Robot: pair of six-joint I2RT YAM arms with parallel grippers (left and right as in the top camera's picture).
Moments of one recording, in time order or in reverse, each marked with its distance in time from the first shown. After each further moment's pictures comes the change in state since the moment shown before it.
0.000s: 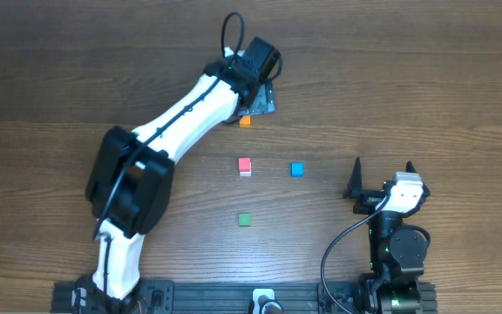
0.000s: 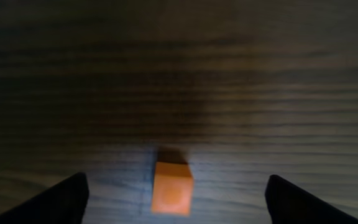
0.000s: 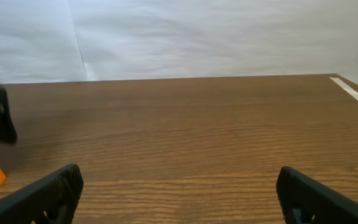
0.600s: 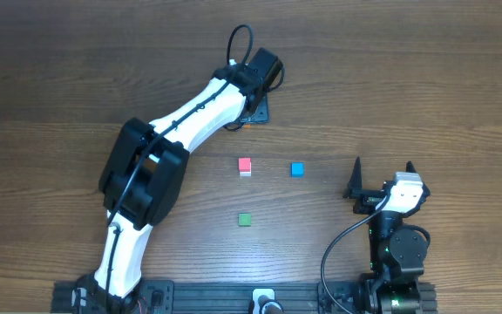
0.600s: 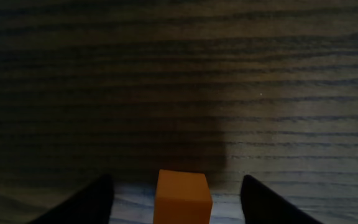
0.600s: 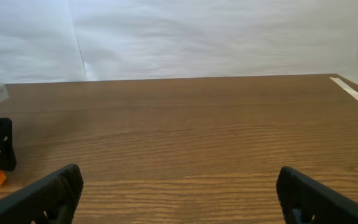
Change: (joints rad) left arm -0.006 0.078 0.001 -0.001 0.002 0.013; right arm 0.000 0.000 0.000 0.000 0.000 -0.001
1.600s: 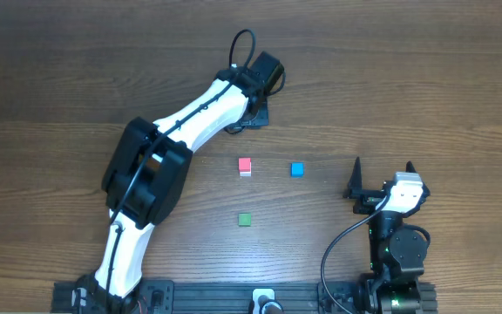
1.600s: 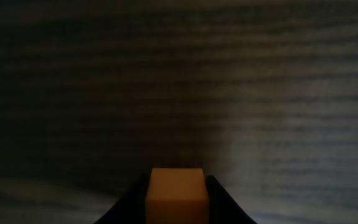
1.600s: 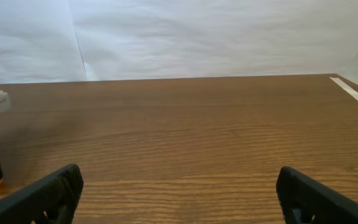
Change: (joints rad) left arm -0.008 0.012 0.002 -0.042 0.020 0.006; right arm 0.000 0.000 0.000 0.000 0.000 0.000
